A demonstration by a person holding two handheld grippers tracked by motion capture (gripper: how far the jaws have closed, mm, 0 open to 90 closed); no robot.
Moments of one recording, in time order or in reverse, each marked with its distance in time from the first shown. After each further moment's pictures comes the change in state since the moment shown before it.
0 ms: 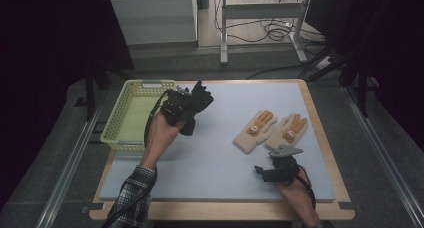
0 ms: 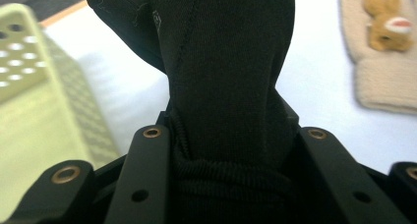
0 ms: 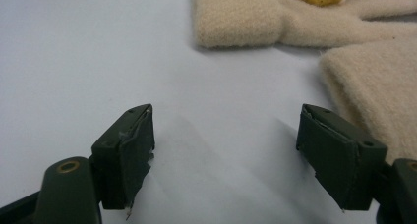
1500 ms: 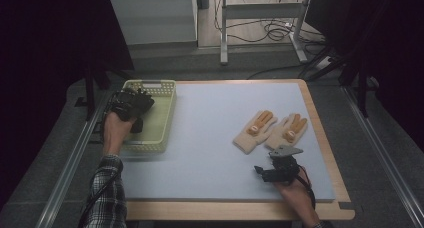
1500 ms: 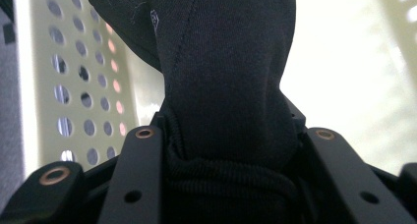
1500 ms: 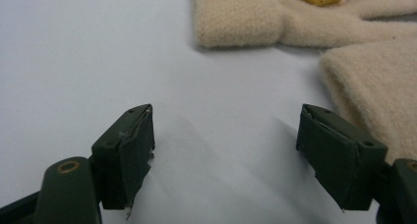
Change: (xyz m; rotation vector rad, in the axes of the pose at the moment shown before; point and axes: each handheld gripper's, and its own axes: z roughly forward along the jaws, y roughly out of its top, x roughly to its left) left arm 0.169 -0.082 0.019 0.237 0.240 -0.270; right arm 0.000 0.000 0.000 -0.001 0.000 -0.001
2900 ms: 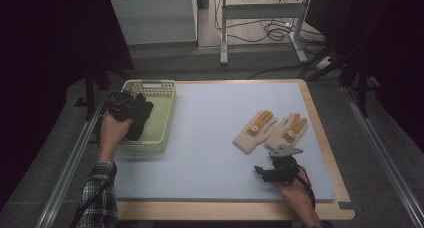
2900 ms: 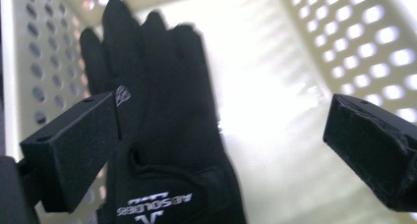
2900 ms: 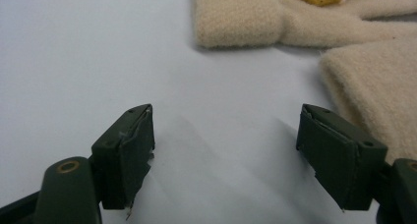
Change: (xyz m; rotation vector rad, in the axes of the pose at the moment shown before) left arm -0.008 -0.011 -0.028 -0.181 -0.130 0.061; right arm 0.000 0.000 0.000 0.001 -0.001 0.001
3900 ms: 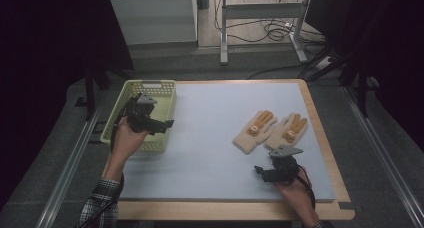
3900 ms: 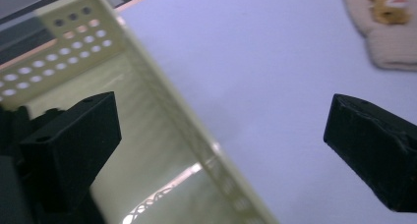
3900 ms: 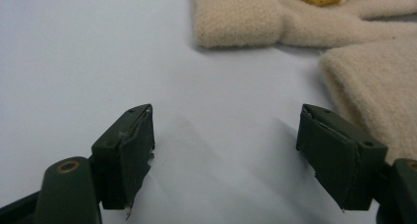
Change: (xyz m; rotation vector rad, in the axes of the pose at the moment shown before) left arm -0.093 -0.006 -0.041 -0.196 -0.198 0.244; right arm 0.000 0.000 0.000 0.002 -0.001 -0.003
